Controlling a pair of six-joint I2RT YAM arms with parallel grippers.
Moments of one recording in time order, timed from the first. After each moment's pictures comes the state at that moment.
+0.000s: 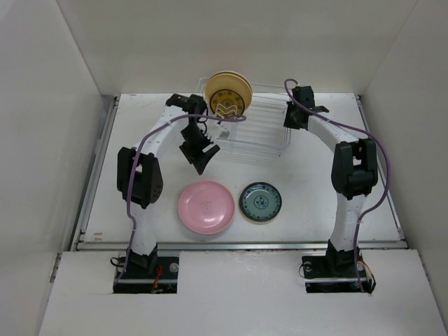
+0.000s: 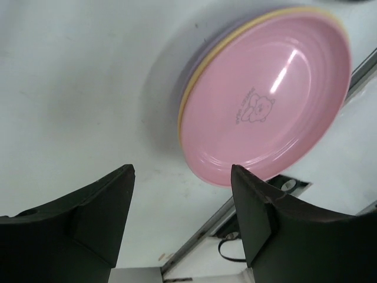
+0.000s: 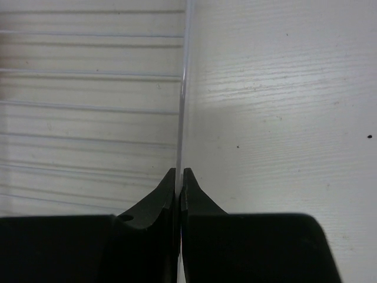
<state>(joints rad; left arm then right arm) -0.39 2.01 1.85 -1.46 0.32 0.60 0.19 2.07 1.68 -0.40 0.14 0.33</state>
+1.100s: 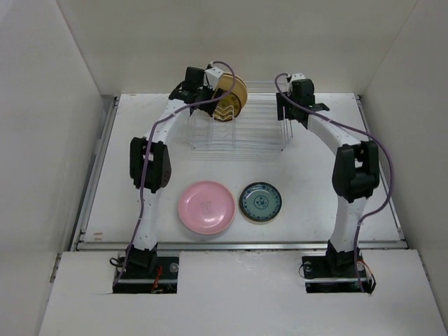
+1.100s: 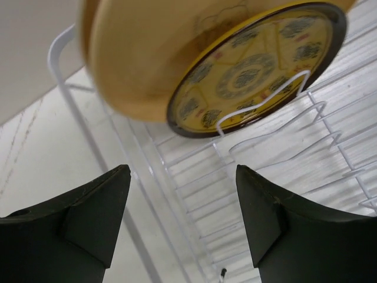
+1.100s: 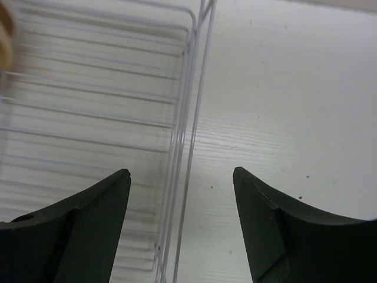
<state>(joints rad) -0.32 2.29 2.16 -0.50 0.04 0.29 0.22 2.06 1.72 -0.29 0.17 0.01</state>
